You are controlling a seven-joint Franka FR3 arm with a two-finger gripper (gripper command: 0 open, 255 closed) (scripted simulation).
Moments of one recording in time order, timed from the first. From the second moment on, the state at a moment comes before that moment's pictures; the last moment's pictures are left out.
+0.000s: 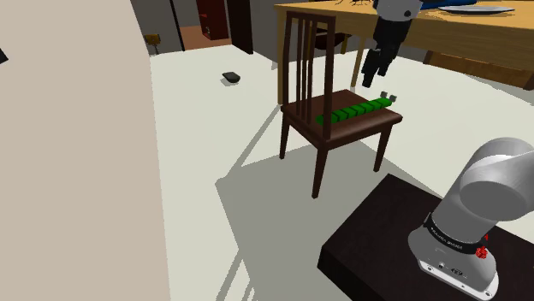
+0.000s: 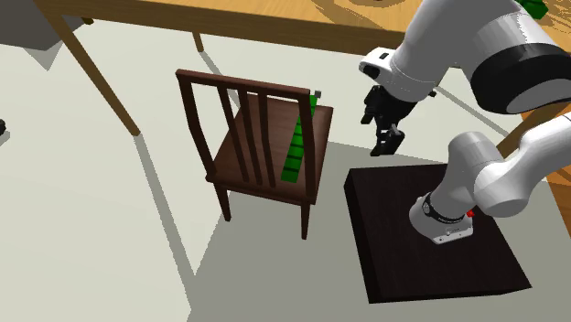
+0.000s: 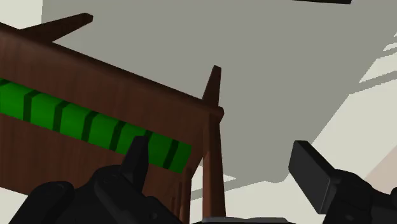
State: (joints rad) arm 0.00 -0.74 -0.02 -2.29 -0.10 1.65 -0.04
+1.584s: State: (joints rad) arm 0.21 -0.09 -0.68 -2.06 -0.08 1.90 -1.47
